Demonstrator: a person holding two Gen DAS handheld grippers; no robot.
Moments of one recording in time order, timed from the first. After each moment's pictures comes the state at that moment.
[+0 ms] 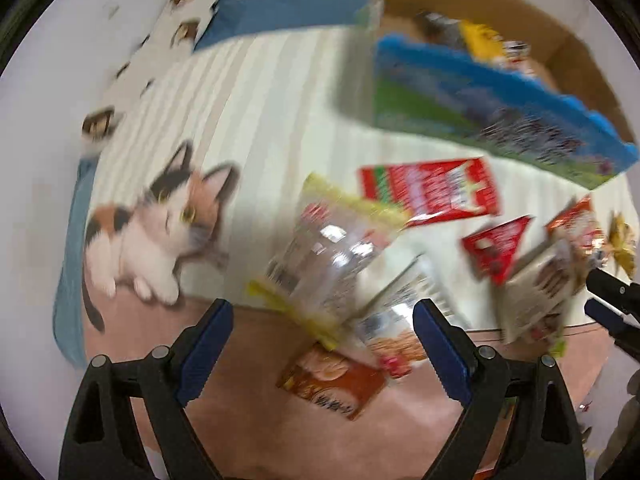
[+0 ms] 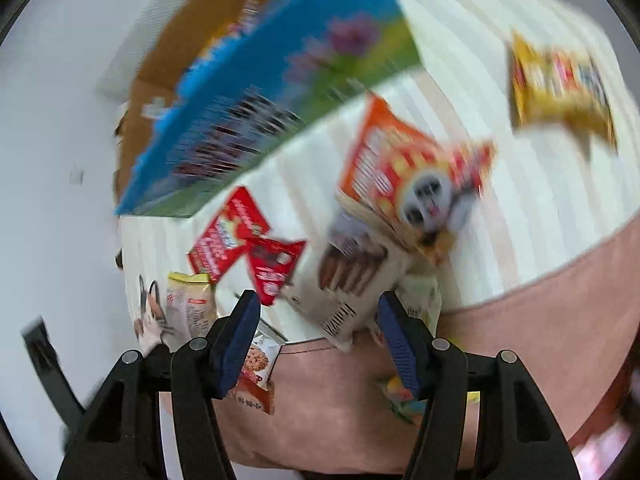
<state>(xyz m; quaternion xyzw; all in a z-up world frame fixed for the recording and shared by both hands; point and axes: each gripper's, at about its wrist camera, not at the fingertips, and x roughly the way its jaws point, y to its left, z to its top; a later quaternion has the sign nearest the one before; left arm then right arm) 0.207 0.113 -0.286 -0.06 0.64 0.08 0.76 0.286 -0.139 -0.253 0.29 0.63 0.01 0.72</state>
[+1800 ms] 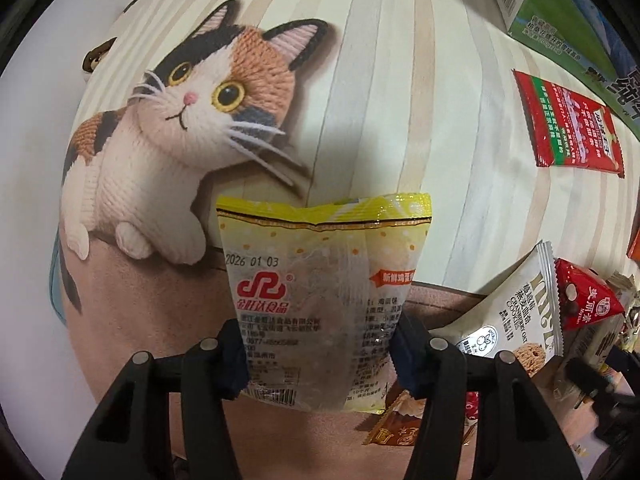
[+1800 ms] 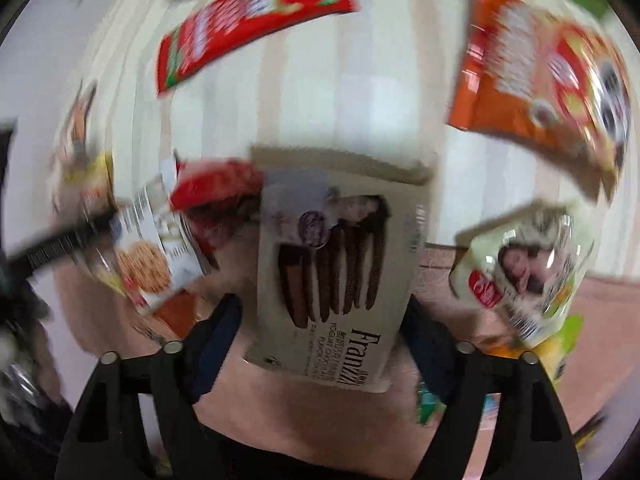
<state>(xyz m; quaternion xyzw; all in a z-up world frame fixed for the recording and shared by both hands) 0.193 0.184 -0.389 -0.07 0.71 0.11 0.69 0.259 -0.005 -0.349 0.06 0.73 0.09 0.67</state>
